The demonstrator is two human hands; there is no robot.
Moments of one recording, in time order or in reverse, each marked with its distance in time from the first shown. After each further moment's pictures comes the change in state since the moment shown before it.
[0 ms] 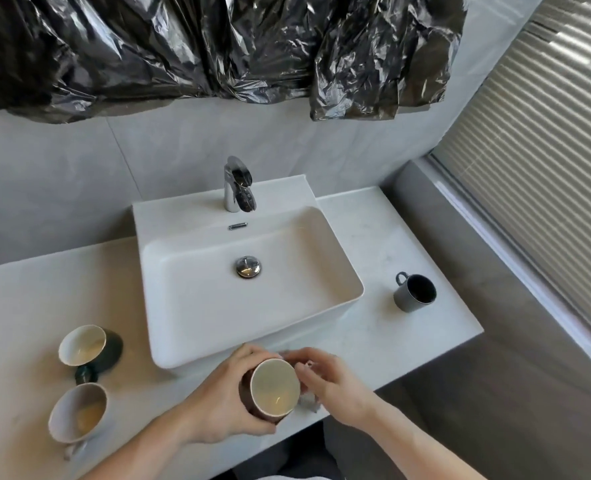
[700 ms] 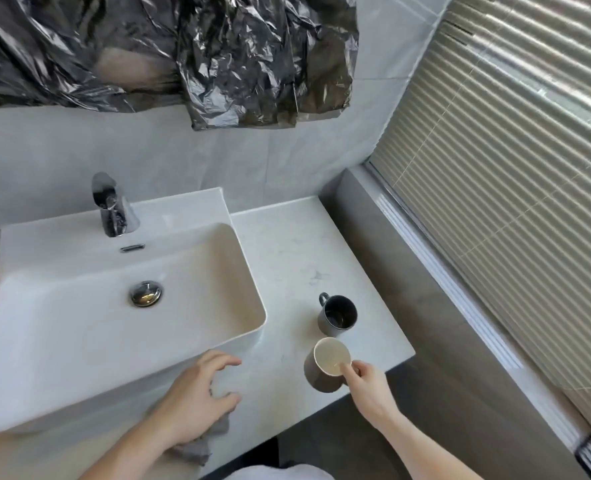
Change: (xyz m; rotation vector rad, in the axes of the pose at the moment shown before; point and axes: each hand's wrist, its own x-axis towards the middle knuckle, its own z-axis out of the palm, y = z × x) left_hand 0.161 0.040 0.126 0.155 0.143 -0.165; right_hand -0.007 0.176 -0.259 -0.156 0.457 0.361
